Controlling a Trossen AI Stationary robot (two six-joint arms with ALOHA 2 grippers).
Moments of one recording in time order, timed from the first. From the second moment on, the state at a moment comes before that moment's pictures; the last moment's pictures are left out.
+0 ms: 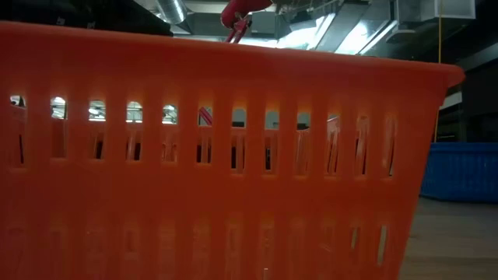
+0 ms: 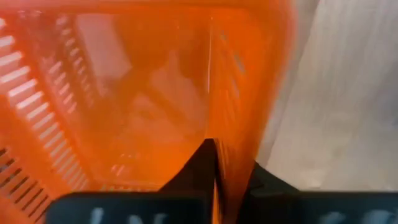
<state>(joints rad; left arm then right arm) -0.08 0.71 0.30 0.44 -0.16 -0.07 0.81 1.73 0.99 -0.98 -0.26 0.79</state>
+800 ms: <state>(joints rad) -0.08 0.71 0.30 0.44 -0.16 -0.07 0.62 1.73 1.43 -0.91 0.44 0.57</state>
